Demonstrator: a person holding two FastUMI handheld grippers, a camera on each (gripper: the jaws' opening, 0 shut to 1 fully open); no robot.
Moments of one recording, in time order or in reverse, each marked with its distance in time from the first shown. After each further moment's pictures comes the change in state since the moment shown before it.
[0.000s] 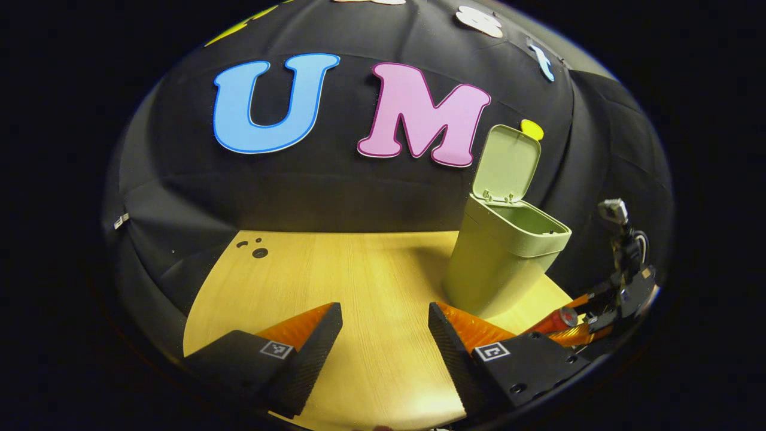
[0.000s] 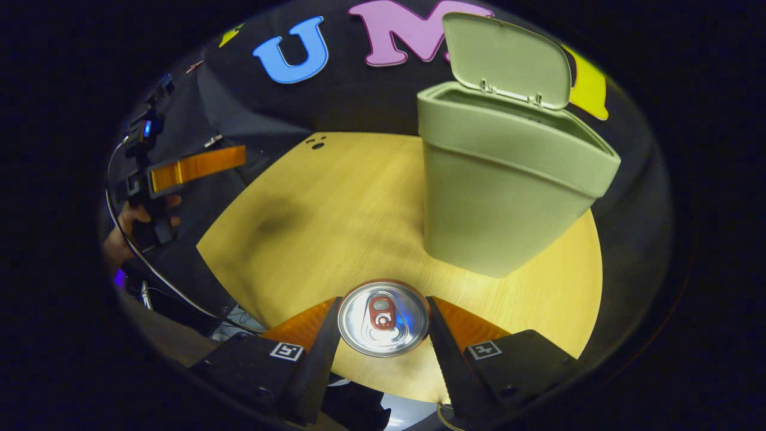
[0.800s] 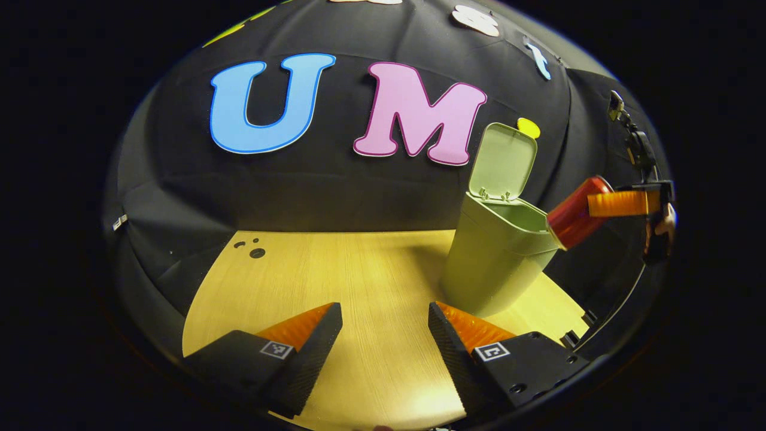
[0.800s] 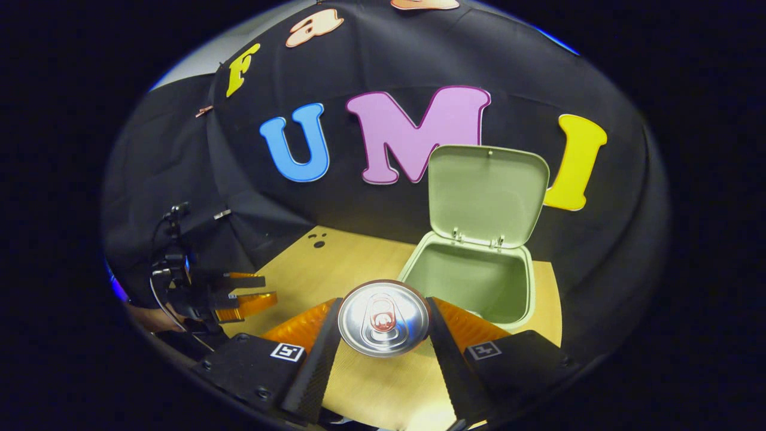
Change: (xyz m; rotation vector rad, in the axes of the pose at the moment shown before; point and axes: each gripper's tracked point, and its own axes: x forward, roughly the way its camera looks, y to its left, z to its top) left arm -0.002 -0.001 -0.002 0.005 0.000 -0.004; right arm -0.081 -0.038 0.114 -0.003 -0.392 -0.055
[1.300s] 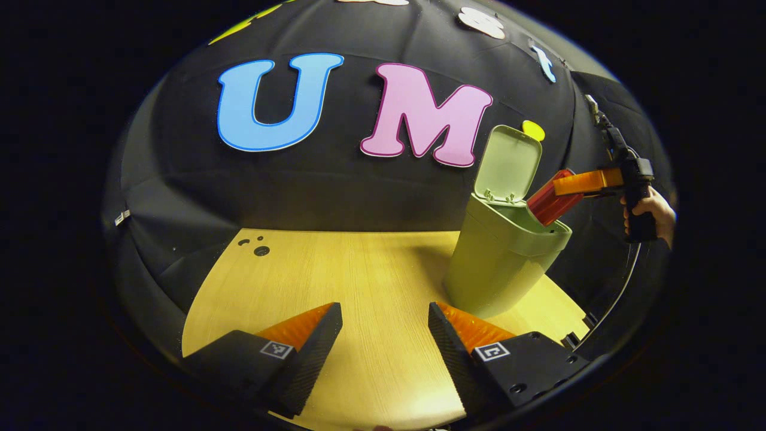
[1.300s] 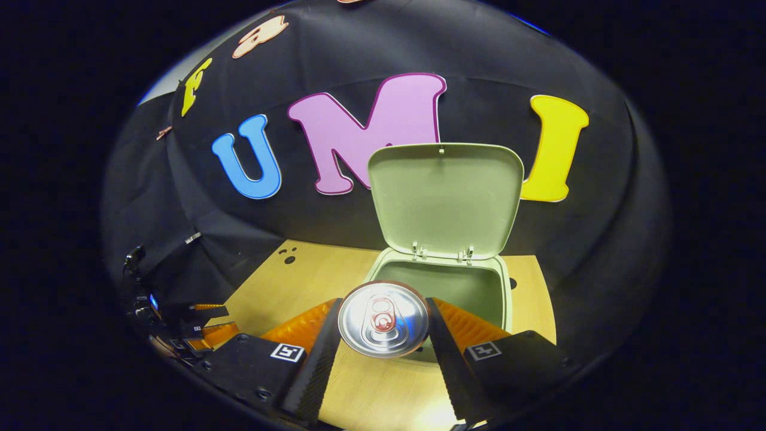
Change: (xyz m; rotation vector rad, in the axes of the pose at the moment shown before) left arm -0.002 0.009 -0.003 -0.016 -0.006 0.023; right arm 0.057 -0.065 0.006 0.101 0.052 -0.109
